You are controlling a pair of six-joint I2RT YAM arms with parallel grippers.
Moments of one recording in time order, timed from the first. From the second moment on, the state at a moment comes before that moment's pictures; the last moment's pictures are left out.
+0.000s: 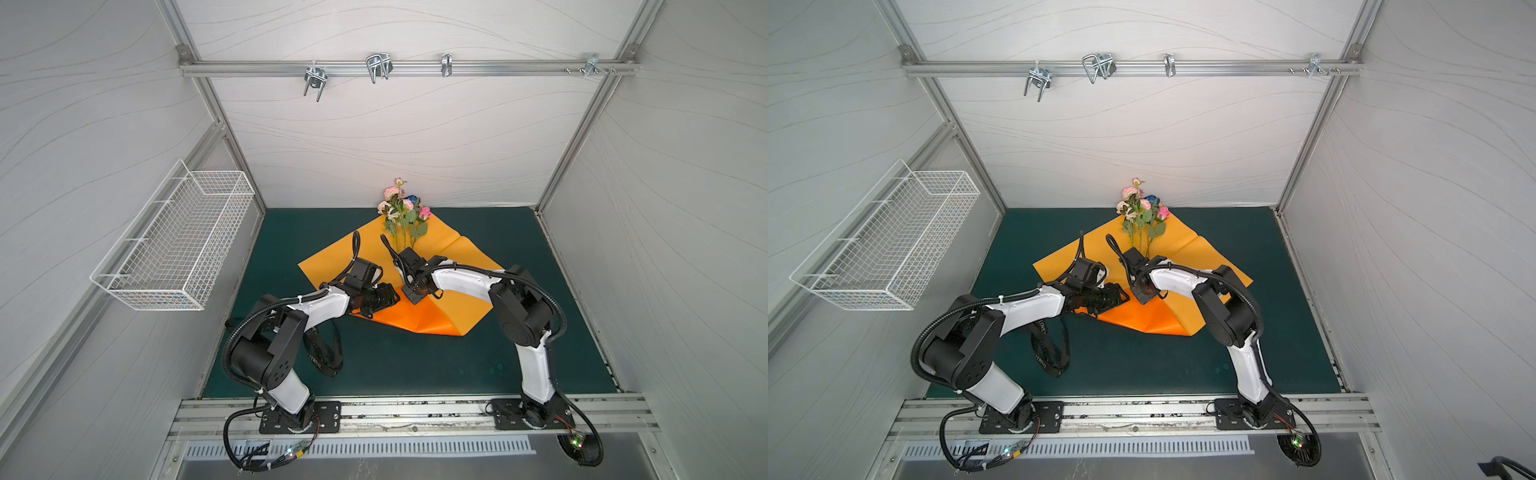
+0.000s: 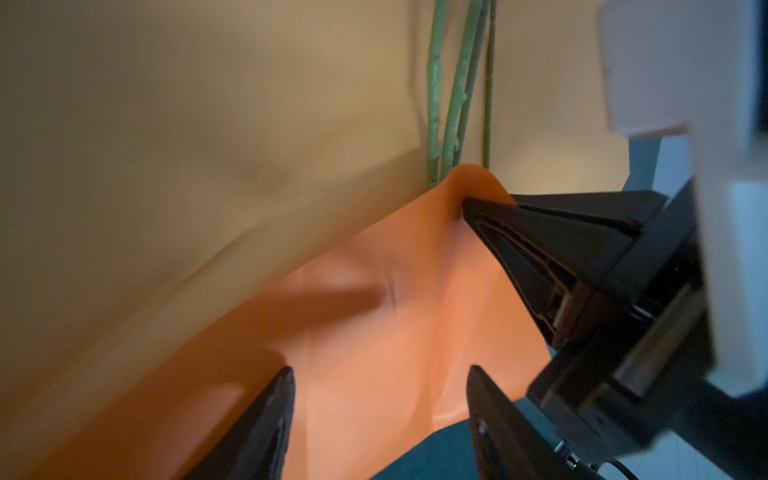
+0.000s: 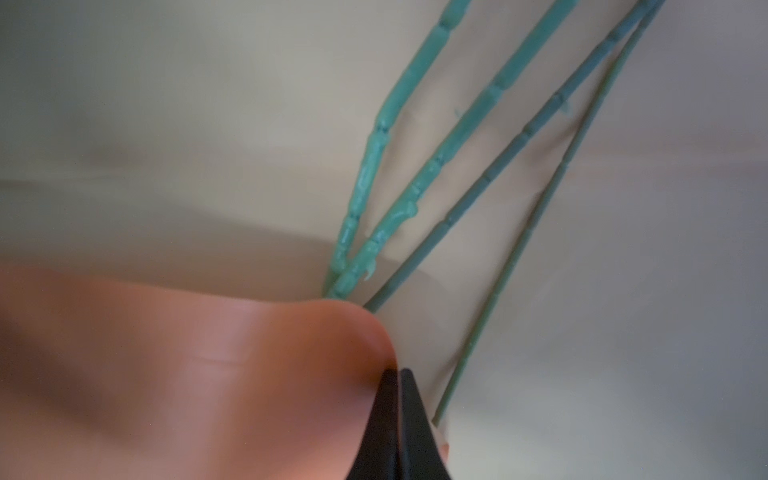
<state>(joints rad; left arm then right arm) -0.47 1.63 0.82 -0.16 0.38 -0.77 0.82 2.05 1.45 -0.63 0.20 0.01</state>
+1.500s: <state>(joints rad) -0.47 1.56 0.70 -0.15 0.35 -0.82 0.31 1.16 0.70 -0.68 -0.31 0.59</state>
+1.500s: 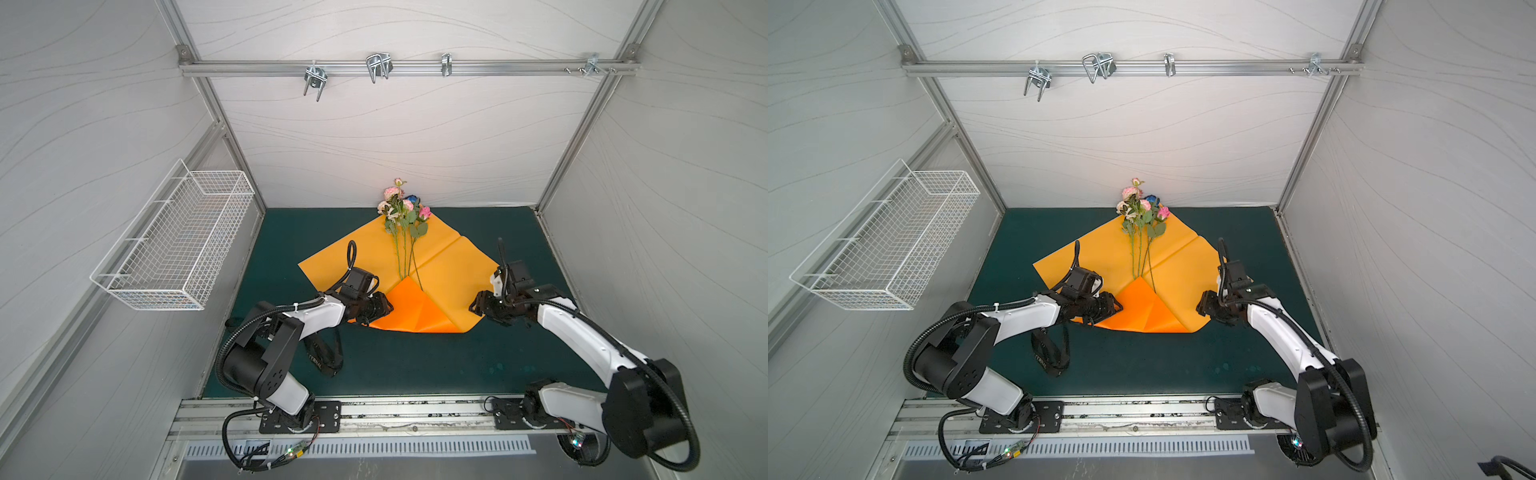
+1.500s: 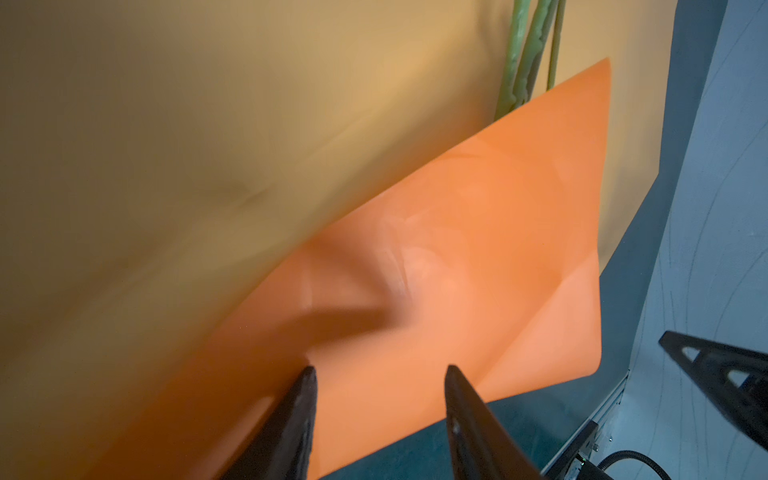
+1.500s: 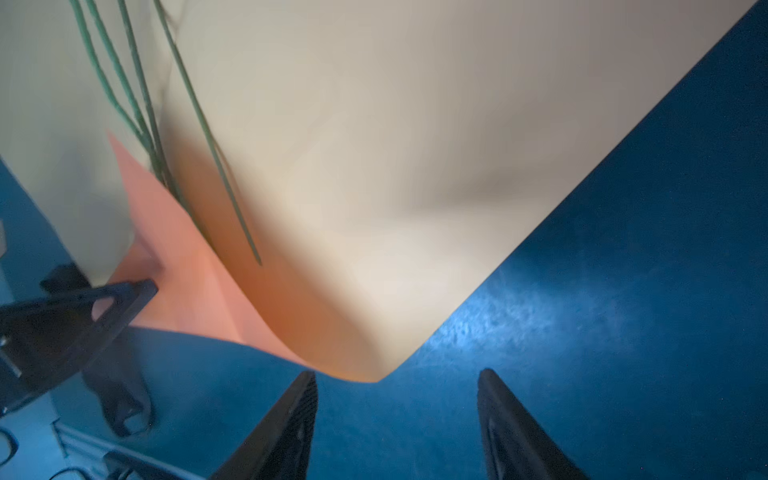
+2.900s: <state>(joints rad) -0.47 1.57 0.70 -0.15 0.35 -0.82 0.23 1.41 0.36 0.40 -0.30 0.84</state>
